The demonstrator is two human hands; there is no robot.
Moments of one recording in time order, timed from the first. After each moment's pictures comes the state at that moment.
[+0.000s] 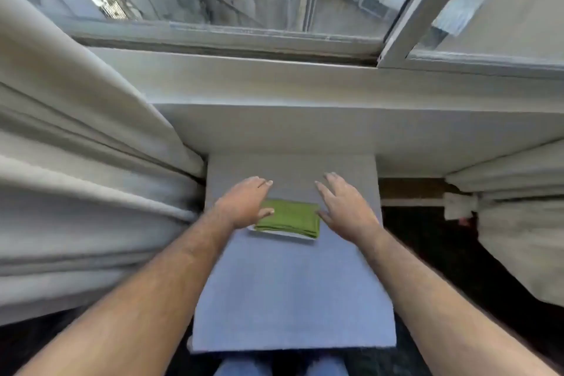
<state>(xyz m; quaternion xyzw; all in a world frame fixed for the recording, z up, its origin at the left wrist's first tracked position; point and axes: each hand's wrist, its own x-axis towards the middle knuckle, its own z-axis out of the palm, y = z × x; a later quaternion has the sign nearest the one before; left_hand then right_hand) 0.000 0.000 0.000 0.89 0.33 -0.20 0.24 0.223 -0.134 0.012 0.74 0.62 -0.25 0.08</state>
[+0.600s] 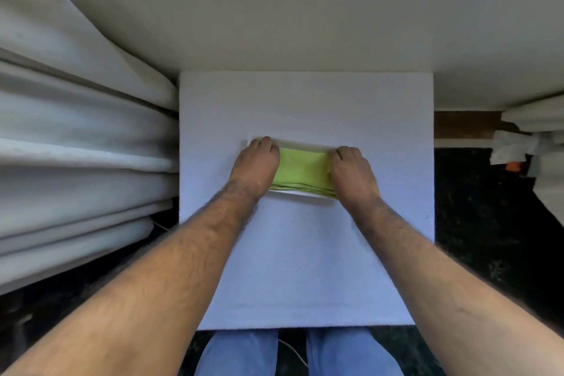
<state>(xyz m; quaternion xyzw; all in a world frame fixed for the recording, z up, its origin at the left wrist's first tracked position) 0.019 -0.035 -0.211 0.88 0.39 -0.23 0.16 0.198 -0.144 -0.206 0.78 0.56 -0.25 0.15</state>
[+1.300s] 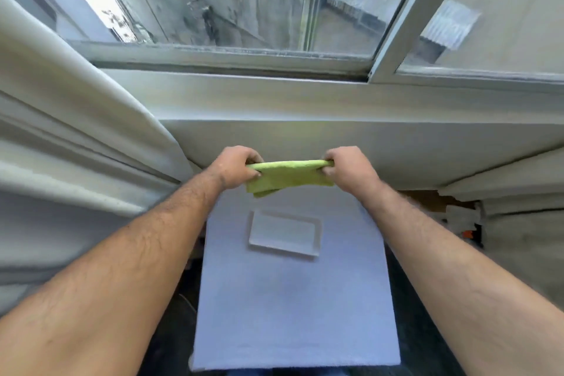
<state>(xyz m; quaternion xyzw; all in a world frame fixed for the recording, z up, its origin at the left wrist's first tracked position) 0.022 0.071 0.071 0.79 0.48 -0.07 0.37 0.258 -0.049 0.082 0.80 0.53 -0.27 -0.04</state>
